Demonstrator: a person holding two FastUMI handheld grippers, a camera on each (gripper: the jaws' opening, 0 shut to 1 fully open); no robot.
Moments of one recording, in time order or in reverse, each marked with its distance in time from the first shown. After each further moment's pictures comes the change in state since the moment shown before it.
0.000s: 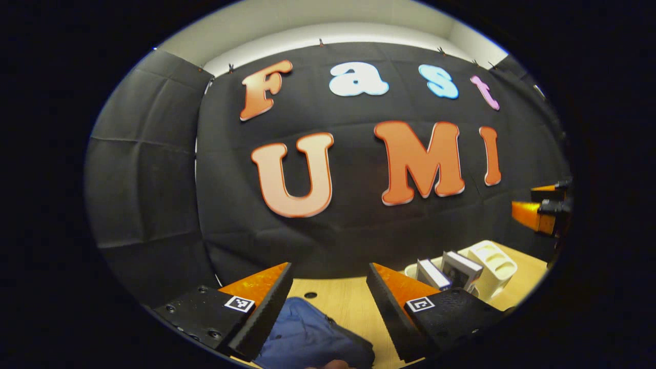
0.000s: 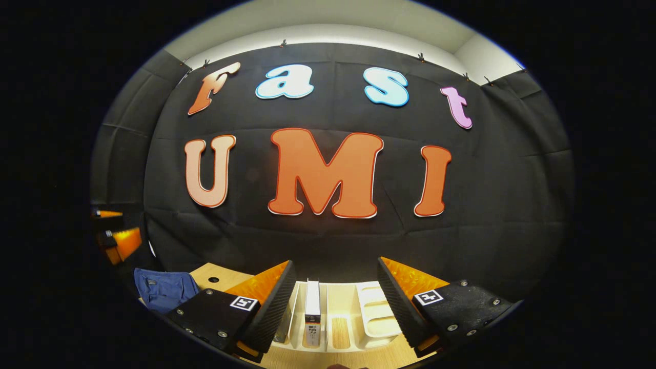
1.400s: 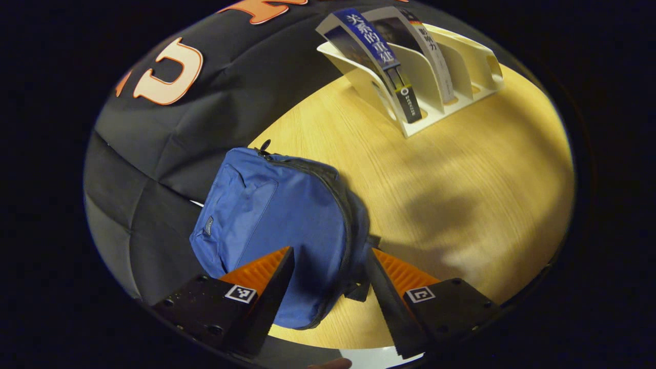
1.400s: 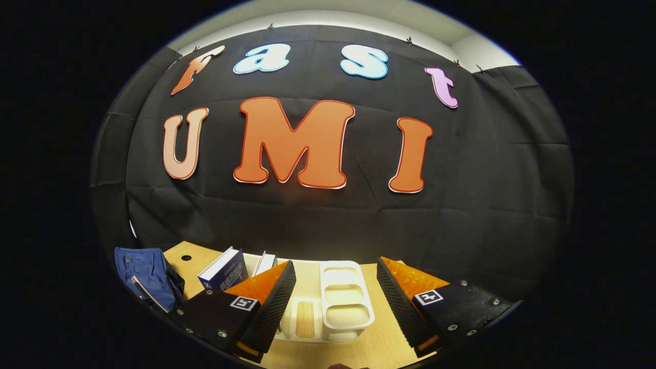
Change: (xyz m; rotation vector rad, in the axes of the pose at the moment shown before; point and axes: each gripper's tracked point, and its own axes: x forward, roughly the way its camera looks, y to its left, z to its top) left arm -0.059 -0.066 -0.330 0.603 0.856 -0.047; right arm 0.016 -0.078 -0.062 -0.040 0.101 -0.067
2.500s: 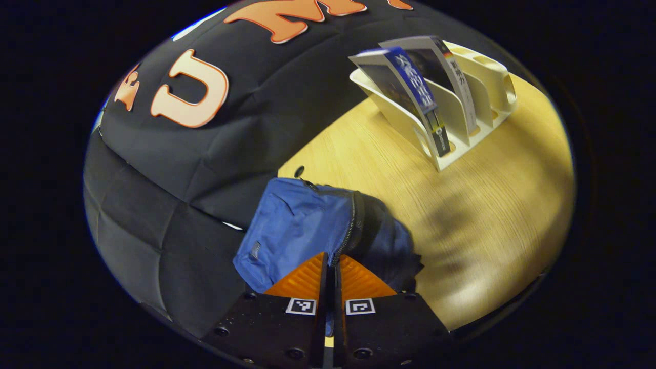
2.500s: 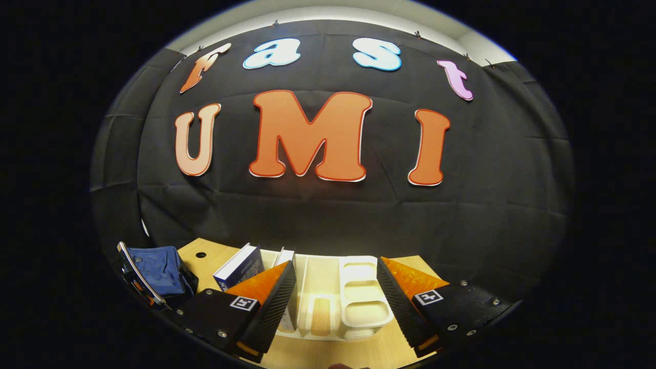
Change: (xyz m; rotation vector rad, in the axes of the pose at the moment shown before) left arm -0.048 0.089 0.065 0.004 -0.150 0.095; right arm 0.006 0.048 -0.005 0.013 0.045 0.118
